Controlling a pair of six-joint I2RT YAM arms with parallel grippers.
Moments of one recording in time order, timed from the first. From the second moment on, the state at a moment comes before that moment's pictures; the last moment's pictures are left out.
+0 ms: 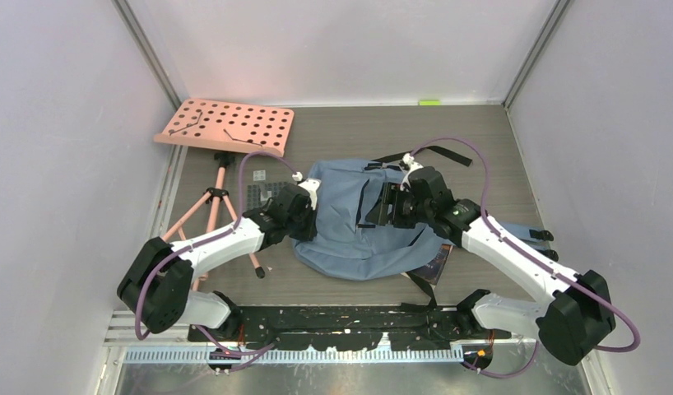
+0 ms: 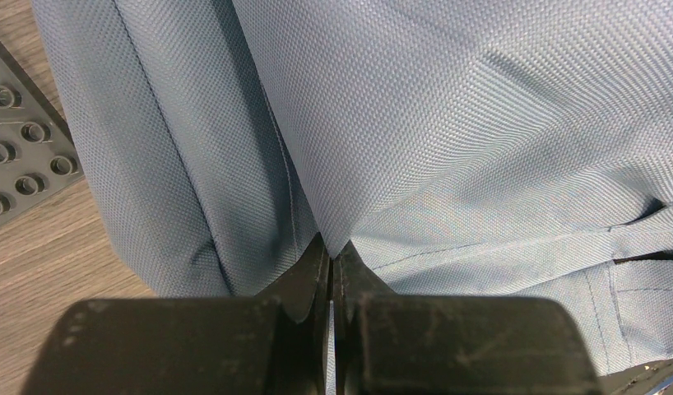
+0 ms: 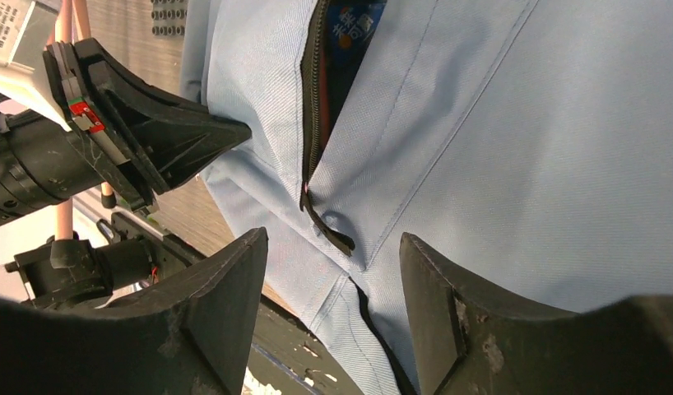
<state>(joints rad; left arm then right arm) -0.67 1.36 0.73 -0.22 0.01 -0.34 0.58 1.13 0.83 -0.39 -0.18 0.65</state>
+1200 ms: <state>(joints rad) -0.67 1.36 0.72 -0.20 0.01 -0.33 0.60 1.32 1.00 -0.44 -0.20 0.53</state>
